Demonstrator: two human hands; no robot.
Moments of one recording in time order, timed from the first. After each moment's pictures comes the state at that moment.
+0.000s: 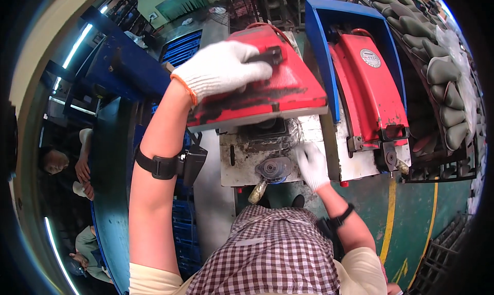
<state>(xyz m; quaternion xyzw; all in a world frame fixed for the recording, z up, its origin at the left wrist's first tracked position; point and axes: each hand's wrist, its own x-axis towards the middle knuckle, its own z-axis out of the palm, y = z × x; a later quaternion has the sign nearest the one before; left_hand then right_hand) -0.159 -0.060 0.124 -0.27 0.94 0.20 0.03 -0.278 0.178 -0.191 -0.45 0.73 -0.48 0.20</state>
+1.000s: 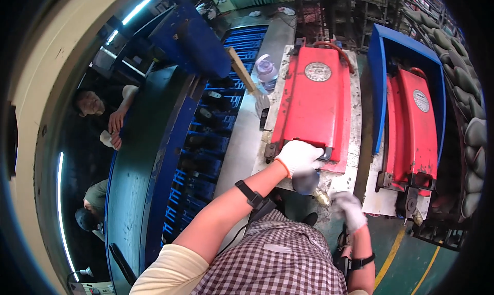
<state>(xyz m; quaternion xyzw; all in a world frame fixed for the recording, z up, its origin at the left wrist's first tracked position) -0.134 0.029 -0.118 -0.27 0.95 0.18 0.01 -0.325 0.261 -0.190 -0.18 0.58 -0.44 0.66</state>
